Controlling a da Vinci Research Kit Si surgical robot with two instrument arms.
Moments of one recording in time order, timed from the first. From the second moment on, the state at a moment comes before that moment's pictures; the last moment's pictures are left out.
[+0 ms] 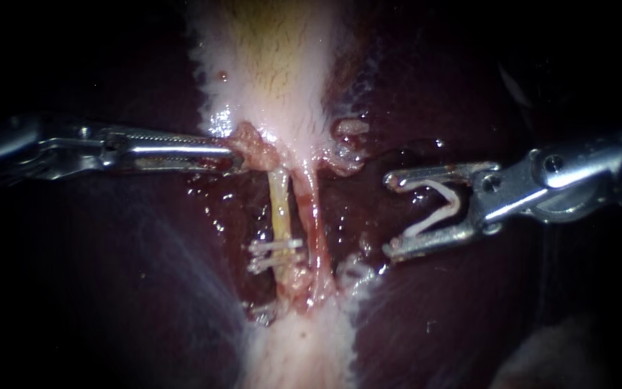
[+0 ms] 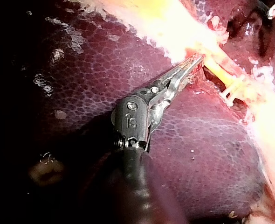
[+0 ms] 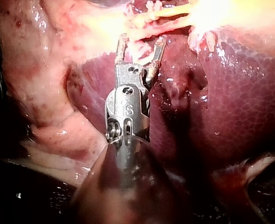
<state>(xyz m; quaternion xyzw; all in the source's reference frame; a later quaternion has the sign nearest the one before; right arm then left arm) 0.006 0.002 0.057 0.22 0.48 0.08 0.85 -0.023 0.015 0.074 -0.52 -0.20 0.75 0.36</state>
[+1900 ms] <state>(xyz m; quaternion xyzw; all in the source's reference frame) 0.020 0.001 0.063 0.28 0.48 0.19 0.81 -0.018 0.017 0.063 -0.54 -0.18 0.74 0.35</state>
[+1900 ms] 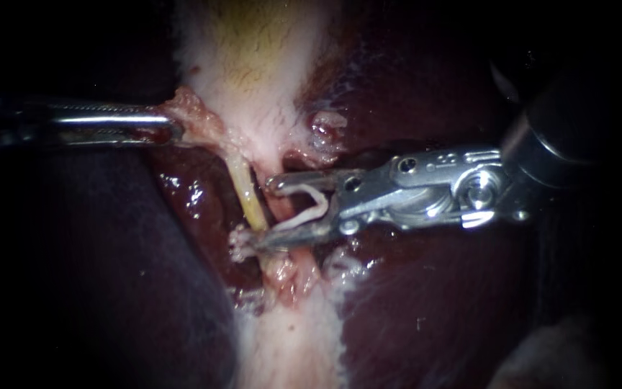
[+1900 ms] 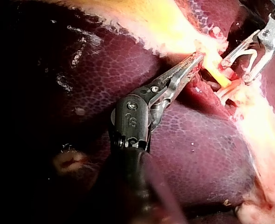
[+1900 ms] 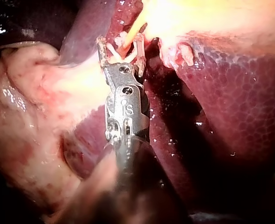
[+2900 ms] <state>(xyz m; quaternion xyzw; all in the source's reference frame) 0.024 0.003 0.067 0.32 0.50 0.21 0.78 -0.018 0.017 0.063 -0.54 -0.18 0.74 0.35</state>
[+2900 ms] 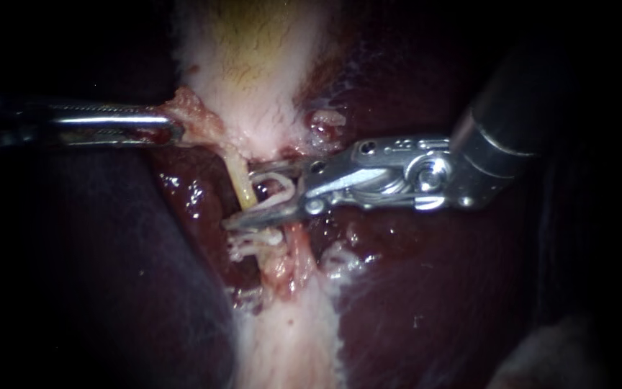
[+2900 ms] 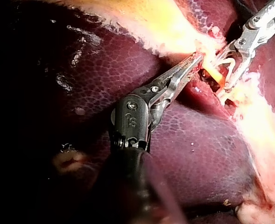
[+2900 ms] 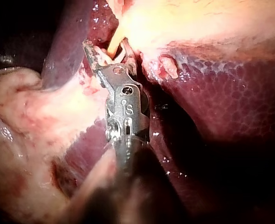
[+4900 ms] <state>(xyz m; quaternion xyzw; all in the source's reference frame) 0.022 0.005 0.061 0.45 0.52 0.33 0.65 -0.018 0.017 0.064 -0.54 -0.18 0.74 0.35</state>
